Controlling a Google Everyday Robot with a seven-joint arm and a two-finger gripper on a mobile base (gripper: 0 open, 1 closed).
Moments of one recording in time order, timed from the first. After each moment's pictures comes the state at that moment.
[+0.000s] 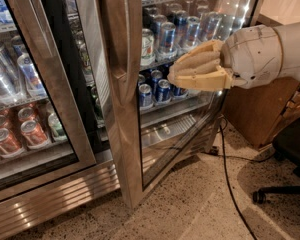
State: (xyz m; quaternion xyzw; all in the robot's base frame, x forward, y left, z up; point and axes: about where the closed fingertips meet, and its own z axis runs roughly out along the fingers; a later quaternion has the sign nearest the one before) arm 0.452 -0.058 0.999 -0.62 0.47 0.35 0.51
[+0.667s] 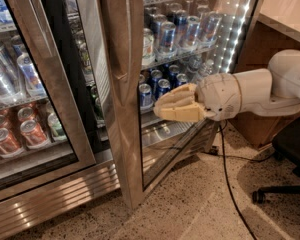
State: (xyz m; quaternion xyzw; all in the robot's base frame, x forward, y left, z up) arm 0.465 -0.034 0.898 -0.57 0.52 0.46 0.45
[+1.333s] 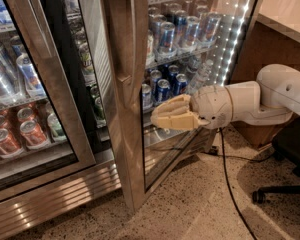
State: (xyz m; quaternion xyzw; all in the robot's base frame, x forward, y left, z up) arm 0.468 -0.028 0.868 -0.54 0.53 0.49 0.43
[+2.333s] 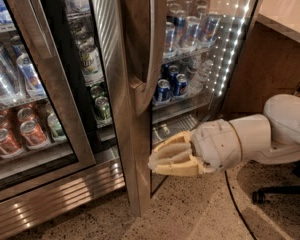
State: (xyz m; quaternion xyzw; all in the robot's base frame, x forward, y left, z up) arm 0.370 -0.020 0.853 -0.59 0.48 0.47 0.44
